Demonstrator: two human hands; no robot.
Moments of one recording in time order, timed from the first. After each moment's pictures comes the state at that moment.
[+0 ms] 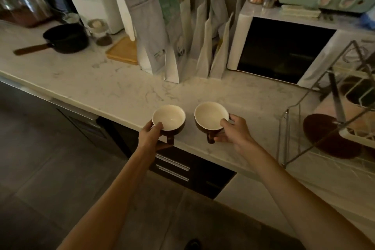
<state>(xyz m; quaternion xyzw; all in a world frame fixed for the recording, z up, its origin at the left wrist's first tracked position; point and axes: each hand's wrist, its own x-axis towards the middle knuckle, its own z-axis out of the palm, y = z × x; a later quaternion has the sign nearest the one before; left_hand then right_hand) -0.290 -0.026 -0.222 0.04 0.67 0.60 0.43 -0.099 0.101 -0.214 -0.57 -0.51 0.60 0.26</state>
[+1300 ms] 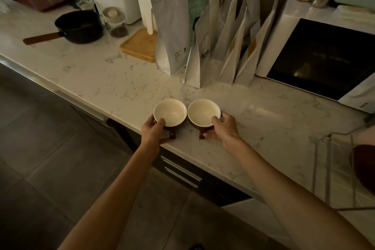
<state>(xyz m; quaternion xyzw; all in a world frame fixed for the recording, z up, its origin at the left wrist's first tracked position) -0.374 0.021 -0.238 0.00 0.68 0.61 0.40 -0.226 0.149 -0.254 -0.57 -0.49 0.62 0.23</state>
